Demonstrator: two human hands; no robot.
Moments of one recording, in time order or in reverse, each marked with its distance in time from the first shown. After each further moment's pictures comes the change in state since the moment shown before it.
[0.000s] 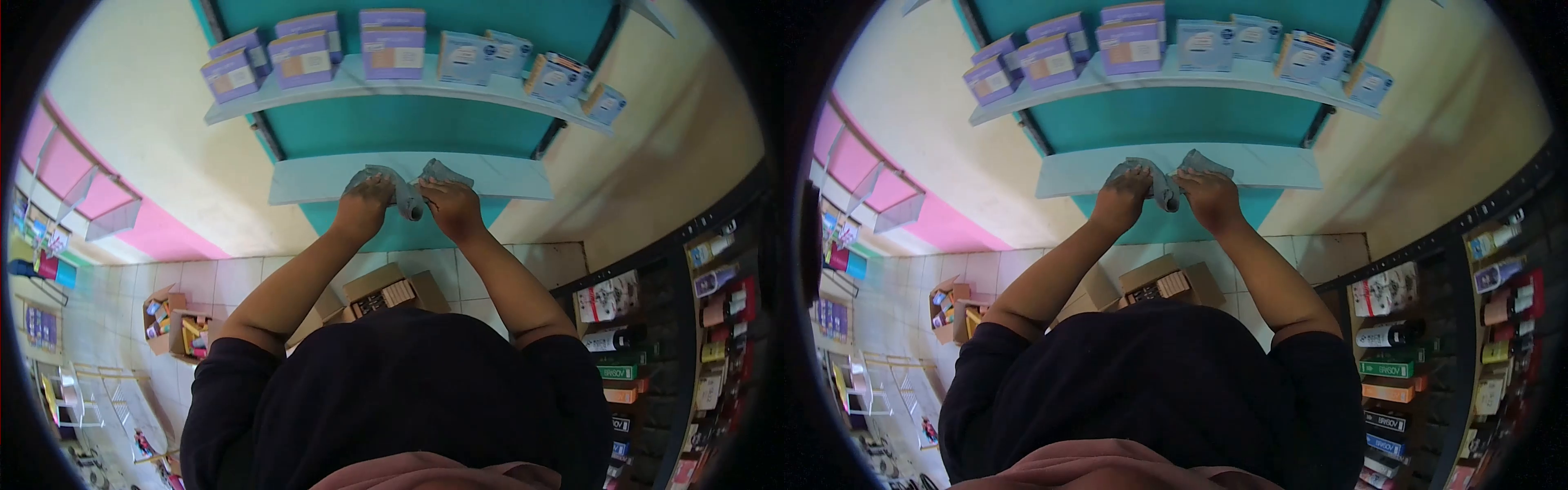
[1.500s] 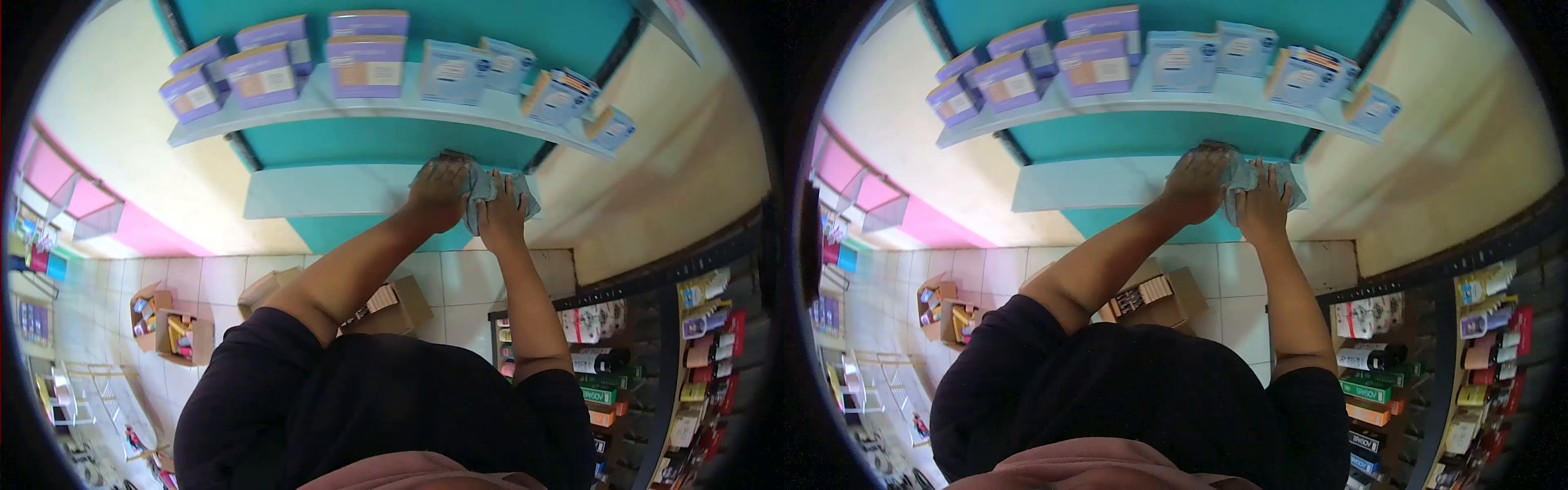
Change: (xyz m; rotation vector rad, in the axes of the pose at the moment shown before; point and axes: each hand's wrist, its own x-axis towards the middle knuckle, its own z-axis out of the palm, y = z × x) left_hand 0.123 0.095 0.084 -0.117 -0.329 -0.052; right_hand -0.024 0.086 -0.065 -0.346 -0.489 0.547
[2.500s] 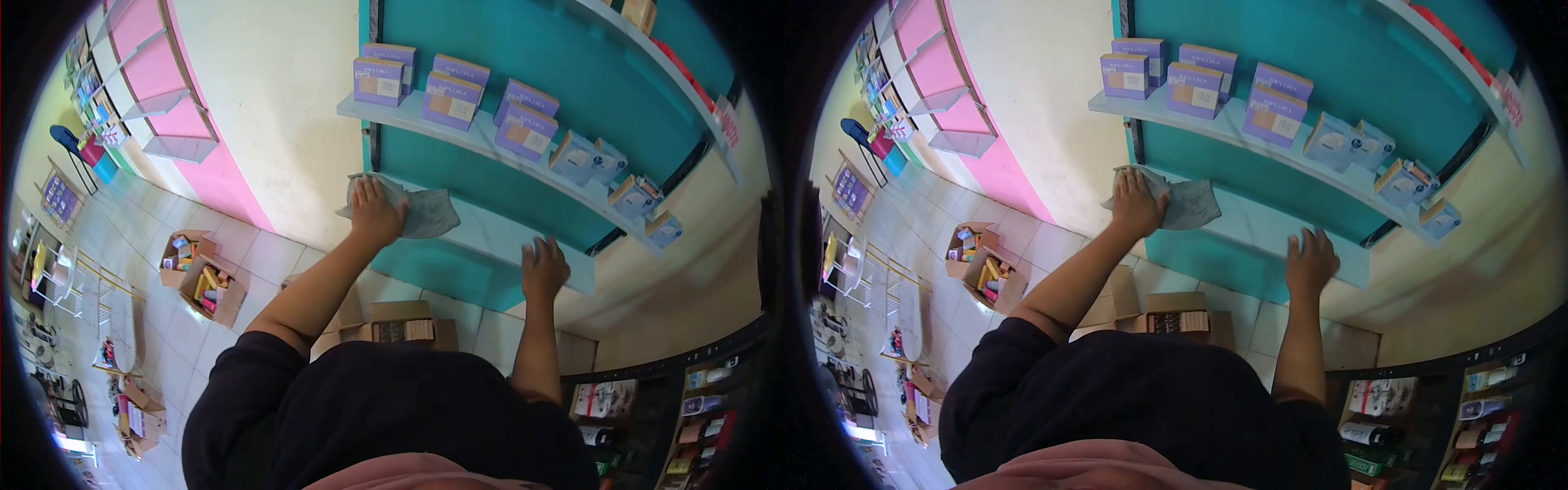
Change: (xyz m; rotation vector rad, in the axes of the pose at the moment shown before) left_hand -0.181 -0.162 -0.103 0.240 0.139 -0.881; right_hand 0.005 -0.067 0.008 0.121 0.385 -0.014
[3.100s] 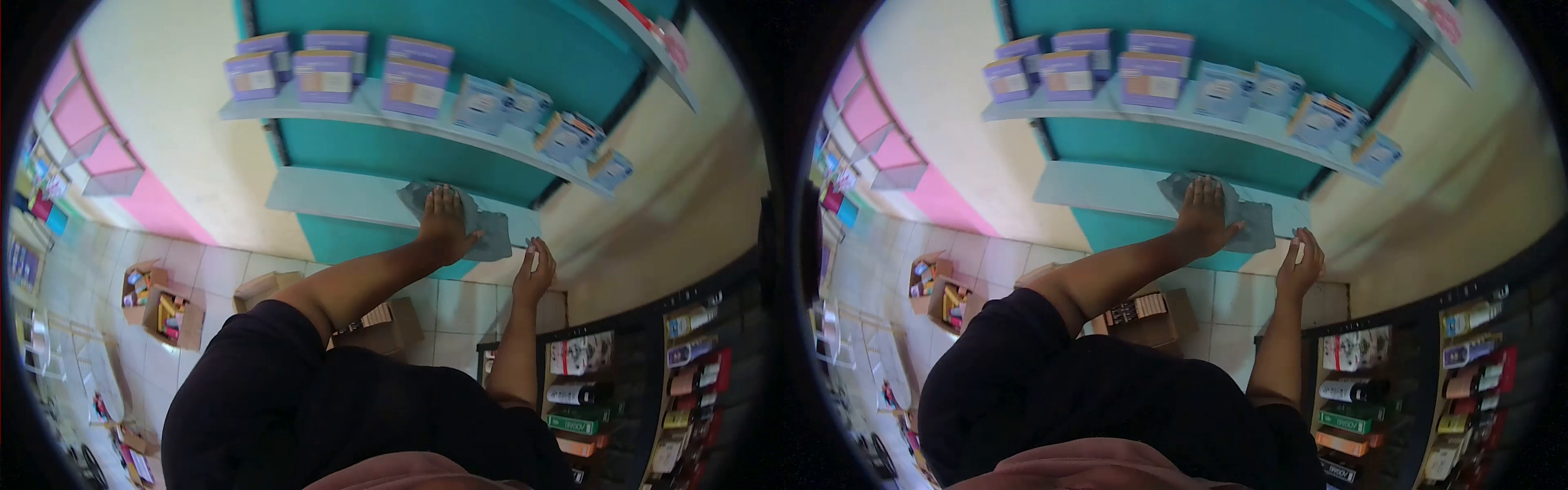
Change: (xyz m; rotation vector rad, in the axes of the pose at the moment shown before) left_hand -0.063 0.252 0.043 -0.133 -0.195 0.608; right_hand -0.058 0.124 -0.029 0.273 0.299 0.192
